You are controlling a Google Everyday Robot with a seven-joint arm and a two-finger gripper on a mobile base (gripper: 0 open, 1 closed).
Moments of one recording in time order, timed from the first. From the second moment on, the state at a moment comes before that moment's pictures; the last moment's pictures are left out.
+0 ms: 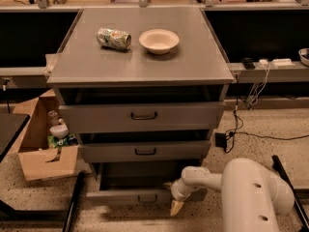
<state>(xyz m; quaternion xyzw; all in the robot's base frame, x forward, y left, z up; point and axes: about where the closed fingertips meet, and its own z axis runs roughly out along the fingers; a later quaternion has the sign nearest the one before) 0.550 -0.096 0.142 -0.76 0.61 0.14 0.17</state>
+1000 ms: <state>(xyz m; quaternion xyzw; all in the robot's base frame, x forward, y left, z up) 0.463 -0.079 0.153 -0.77 0.60 0.15 0.17</state>
